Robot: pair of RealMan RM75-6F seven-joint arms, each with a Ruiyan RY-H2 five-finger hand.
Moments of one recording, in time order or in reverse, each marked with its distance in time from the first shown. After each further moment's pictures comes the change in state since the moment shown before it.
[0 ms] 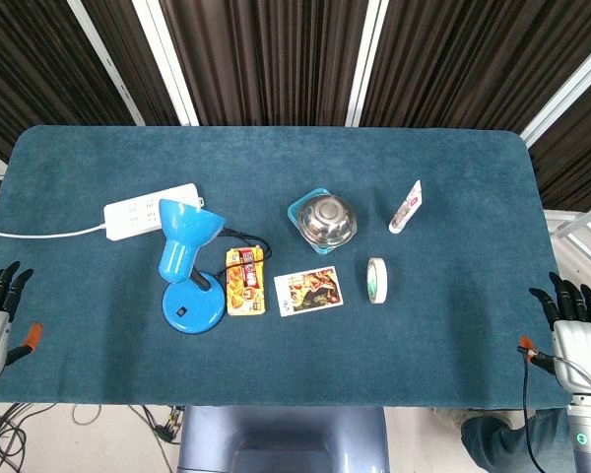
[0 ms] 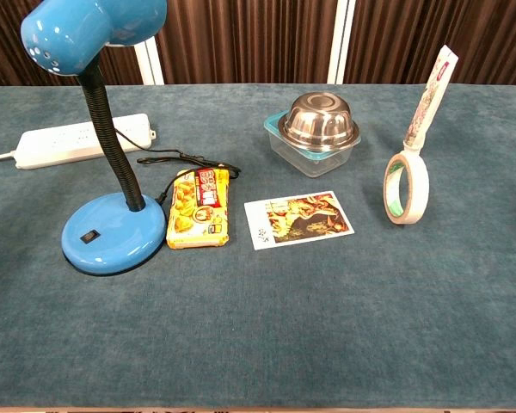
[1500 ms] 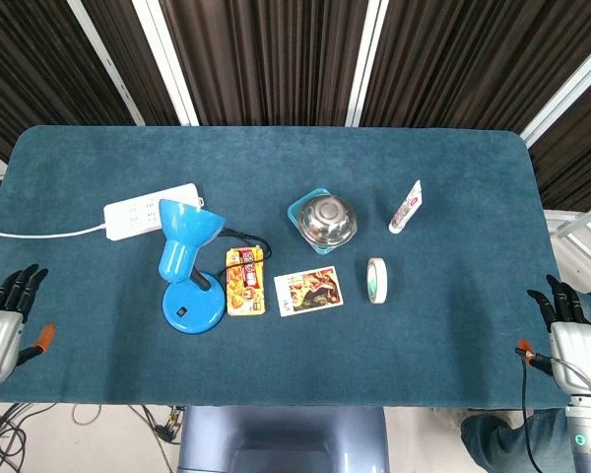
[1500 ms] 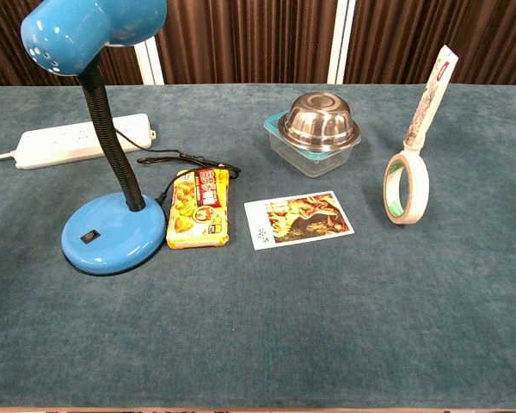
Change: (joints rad) left arm -0.019 -0.013 0.016 0.024 0.065 -0.009 -0.035; right arm -0.001 0.007 -0.009 -0.017 0.009 -0.016 -0.027
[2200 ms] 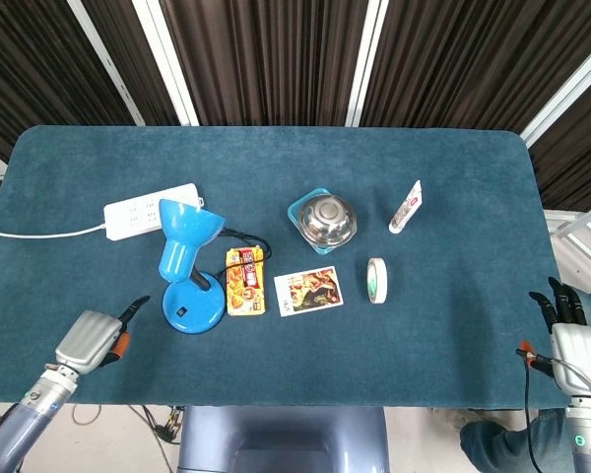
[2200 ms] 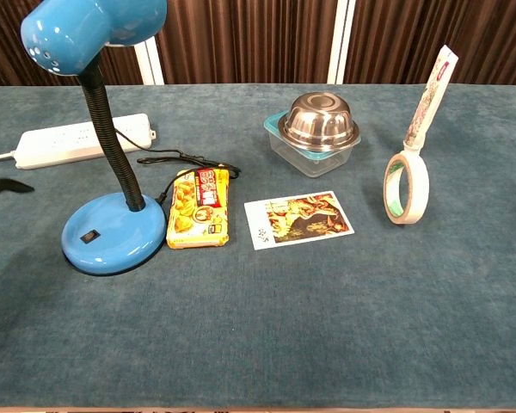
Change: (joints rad) left arm -0.208 -0.144 0.068 0.112 0.043 -0.420 -0.032; right arm -0.003 0.003 0.002 -0.016 0.023 -0.006 -0.018
